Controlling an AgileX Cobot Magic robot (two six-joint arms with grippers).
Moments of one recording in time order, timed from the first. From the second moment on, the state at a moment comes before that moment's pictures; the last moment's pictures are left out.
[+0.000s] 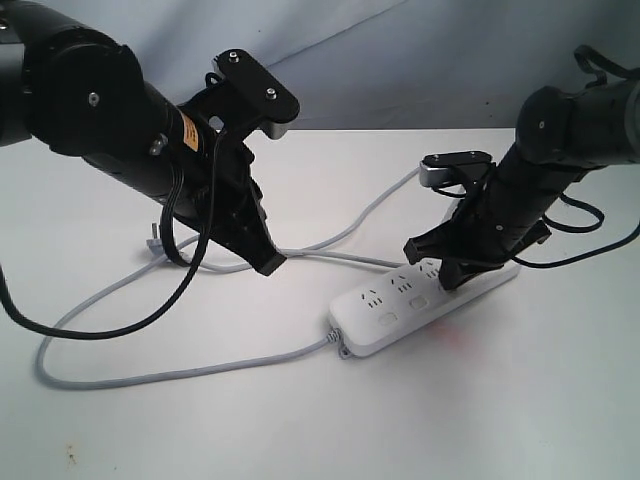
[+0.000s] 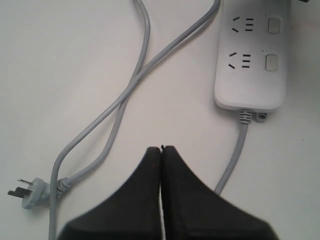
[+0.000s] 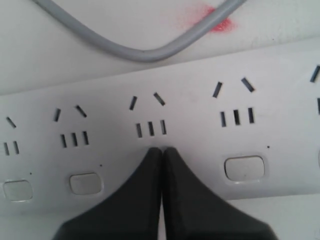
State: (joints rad) left arm -0.66 1.64 -1.20 0.04 0.69 0.27; right arm 0.41 2.02 -1.25 0.25 0.76 -0.24
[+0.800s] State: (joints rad) left arm -0.66 1.64 -1.20 0.03 0.69 0.27; right arm 0.47 2.01 -1.22 0.18 0.70 -0.17
